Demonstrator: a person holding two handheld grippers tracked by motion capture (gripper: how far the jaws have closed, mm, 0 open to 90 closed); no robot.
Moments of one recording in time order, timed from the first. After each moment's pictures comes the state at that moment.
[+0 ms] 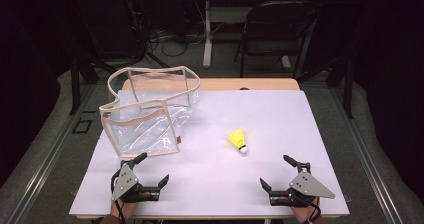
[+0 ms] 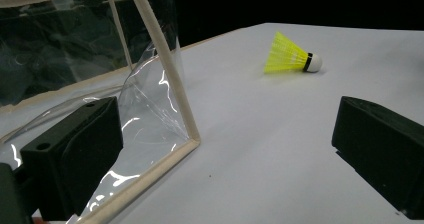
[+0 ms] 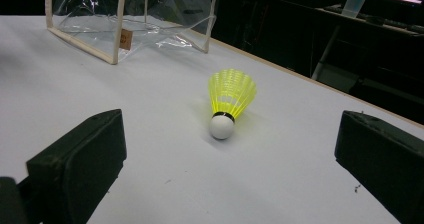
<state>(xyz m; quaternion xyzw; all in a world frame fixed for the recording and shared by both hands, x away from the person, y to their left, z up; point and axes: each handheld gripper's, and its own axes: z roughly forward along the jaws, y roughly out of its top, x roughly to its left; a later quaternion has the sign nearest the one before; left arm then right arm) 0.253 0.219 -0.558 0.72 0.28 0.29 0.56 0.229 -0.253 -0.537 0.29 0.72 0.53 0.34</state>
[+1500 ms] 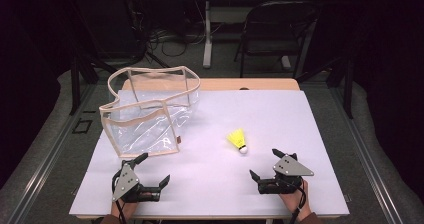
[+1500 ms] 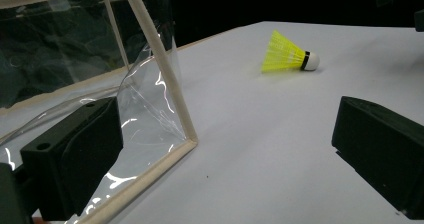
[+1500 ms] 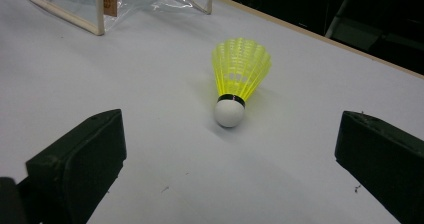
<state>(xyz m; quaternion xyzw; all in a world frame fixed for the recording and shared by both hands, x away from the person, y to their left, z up) 0.253 0.217 -0.557 0.72 0.28 0.29 0.56 0.266 -0.227 -0.537 0.33 0.76 0.47 0.30</state>
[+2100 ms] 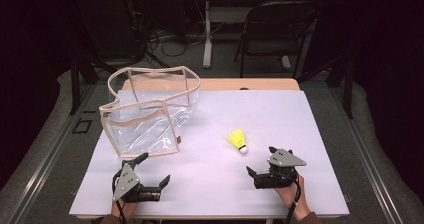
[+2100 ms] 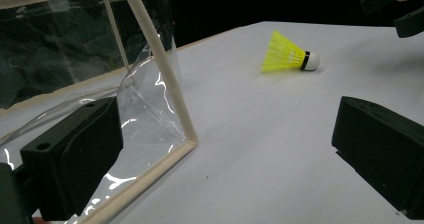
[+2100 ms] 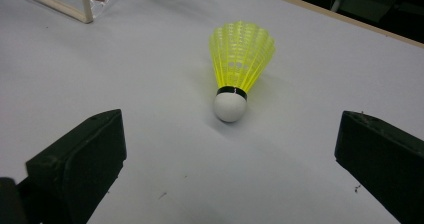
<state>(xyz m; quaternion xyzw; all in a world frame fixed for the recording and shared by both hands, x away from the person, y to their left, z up) 0.253 0.217 -0.558 0.73 0.27 0.29 0.56 0.282 -0.218 -0.535 0.36 0.78 0.44 0.27</state>
